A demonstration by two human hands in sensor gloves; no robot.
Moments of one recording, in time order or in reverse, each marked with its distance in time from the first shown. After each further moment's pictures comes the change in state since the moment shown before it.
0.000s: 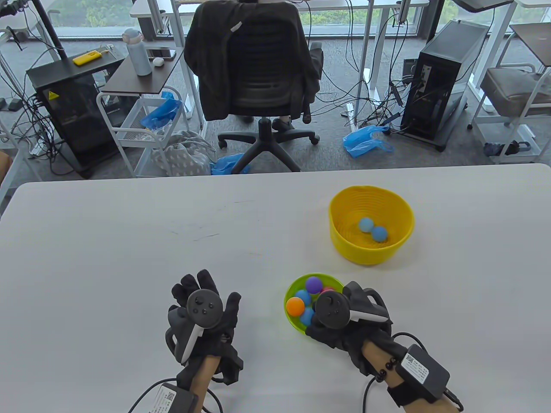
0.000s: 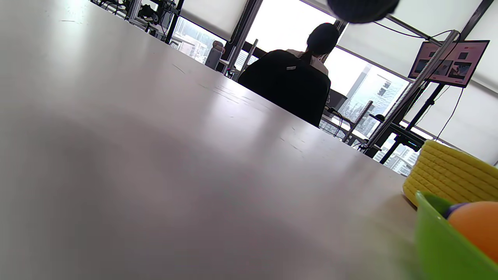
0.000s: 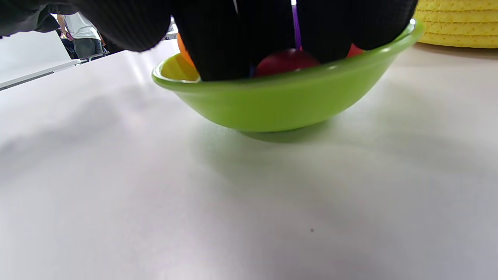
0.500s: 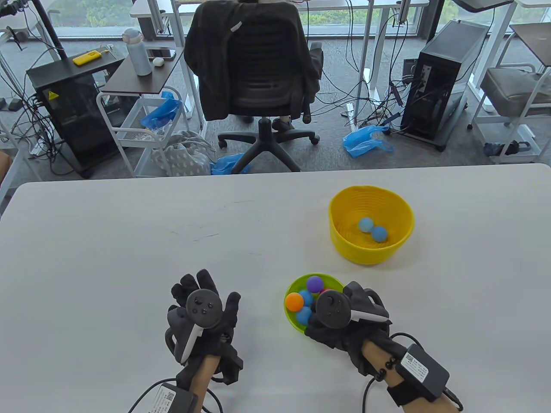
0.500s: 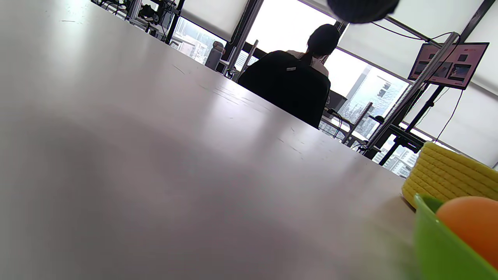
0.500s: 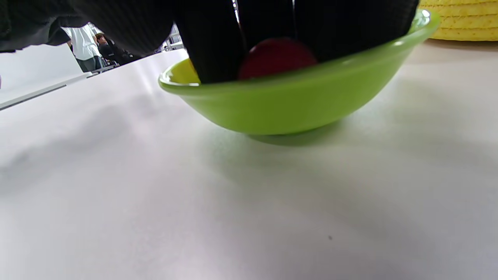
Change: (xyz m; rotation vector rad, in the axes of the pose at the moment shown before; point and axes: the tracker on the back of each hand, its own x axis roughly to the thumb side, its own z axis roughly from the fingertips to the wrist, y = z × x) left_hand 0.000 0.001 0.000 0.003 0.000 0.006; right_hand -0.003 -0.002 0.003 -0.051 -0.039 -0.054
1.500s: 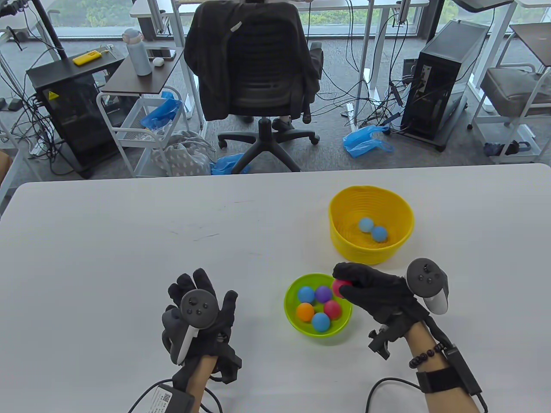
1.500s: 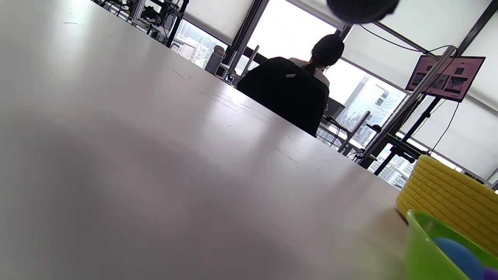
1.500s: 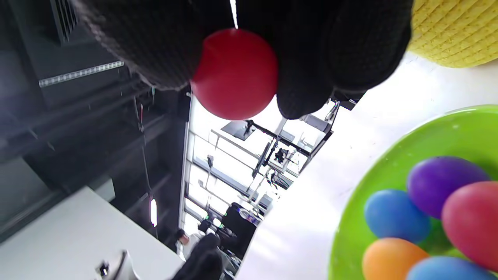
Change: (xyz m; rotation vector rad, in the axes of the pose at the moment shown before) left_hand -0.004 0.005 0.000 0.017 -0.002 0.036; right_hand -0.093 -0.049 0.051 -0.531 -0.146 -0.913
